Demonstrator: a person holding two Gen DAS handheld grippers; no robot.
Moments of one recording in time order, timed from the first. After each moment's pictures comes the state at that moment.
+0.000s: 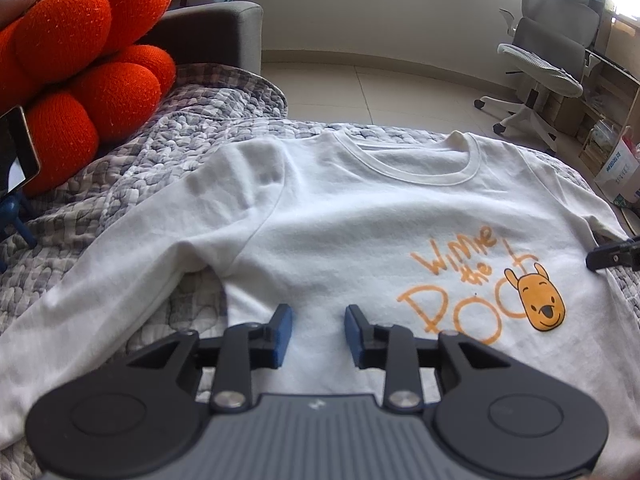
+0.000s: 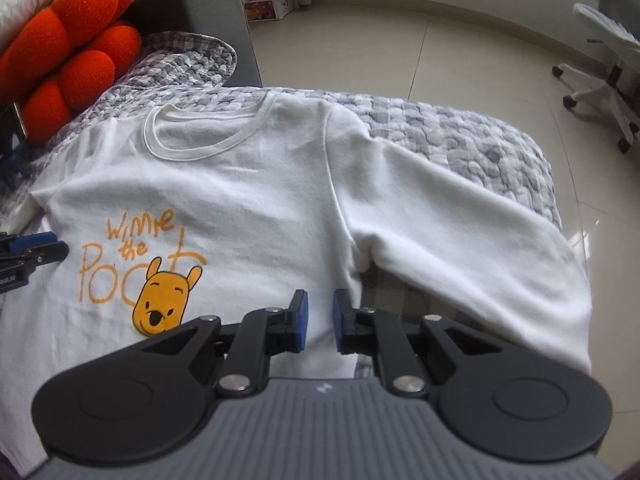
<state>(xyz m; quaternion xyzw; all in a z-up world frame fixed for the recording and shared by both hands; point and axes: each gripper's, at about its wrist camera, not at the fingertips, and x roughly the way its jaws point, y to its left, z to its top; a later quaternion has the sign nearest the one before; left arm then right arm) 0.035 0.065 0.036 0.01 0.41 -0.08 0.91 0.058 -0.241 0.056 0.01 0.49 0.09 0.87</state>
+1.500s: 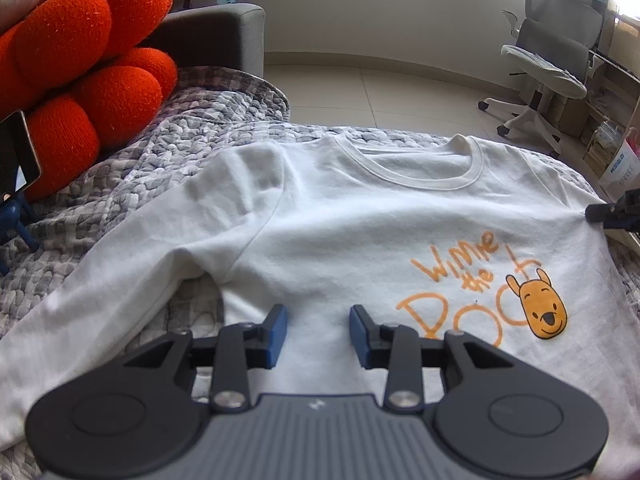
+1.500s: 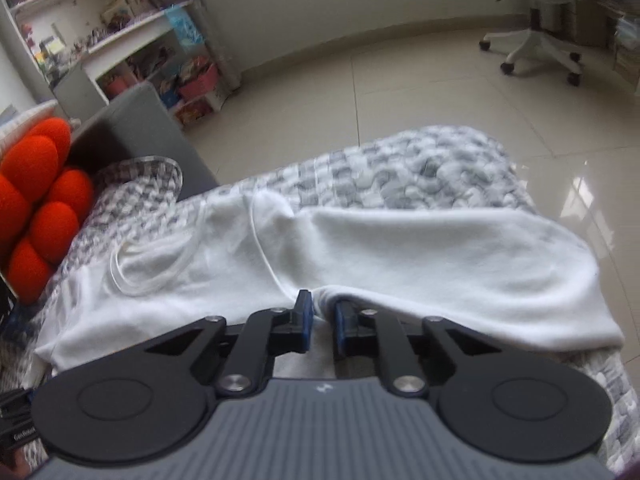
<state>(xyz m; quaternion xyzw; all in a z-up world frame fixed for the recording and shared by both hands) 0.038 0.062 0.036 0.01 0.41 -0.08 0.91 0.065 -0.290 0.061 0.18 0.38 0.00 0.91</state>
